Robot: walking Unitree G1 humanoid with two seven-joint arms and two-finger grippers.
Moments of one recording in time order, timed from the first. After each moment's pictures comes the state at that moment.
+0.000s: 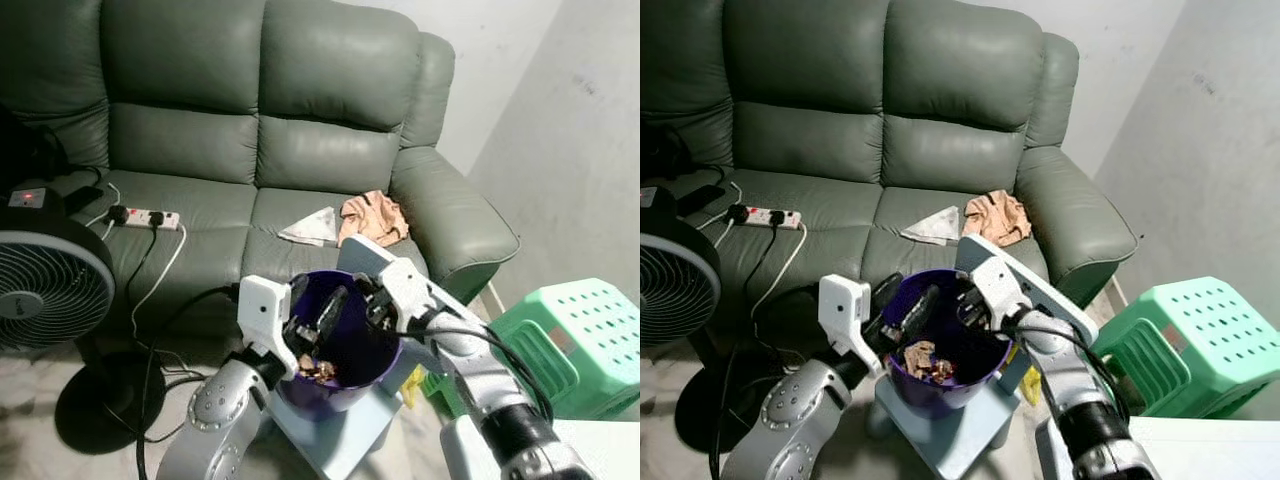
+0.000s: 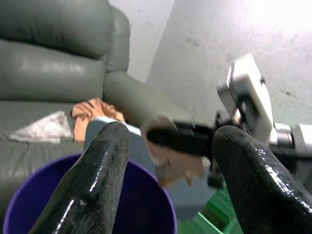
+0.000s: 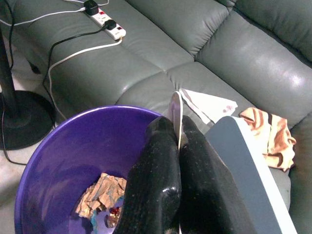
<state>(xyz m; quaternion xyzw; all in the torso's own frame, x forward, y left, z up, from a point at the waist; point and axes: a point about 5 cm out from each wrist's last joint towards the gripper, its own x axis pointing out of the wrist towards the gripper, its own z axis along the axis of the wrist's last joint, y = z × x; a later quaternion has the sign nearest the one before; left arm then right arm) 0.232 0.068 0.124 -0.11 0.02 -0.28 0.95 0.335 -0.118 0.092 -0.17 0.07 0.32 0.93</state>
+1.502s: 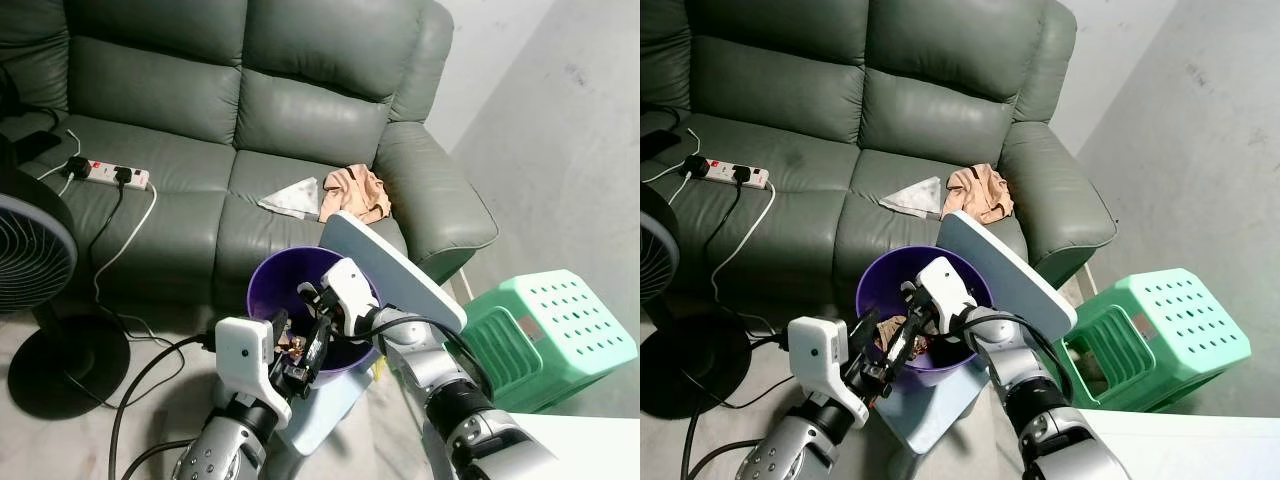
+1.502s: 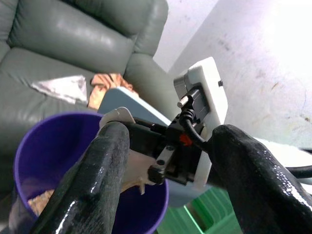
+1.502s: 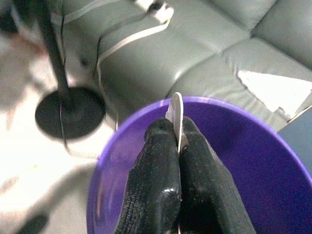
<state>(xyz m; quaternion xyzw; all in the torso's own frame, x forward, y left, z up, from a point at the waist) 0.195 0.076 0.137 -0.15 0.02 -0.20 0.97 0.334 -0.048 0.088 -0.06 0.07 0.38 0.92</state>
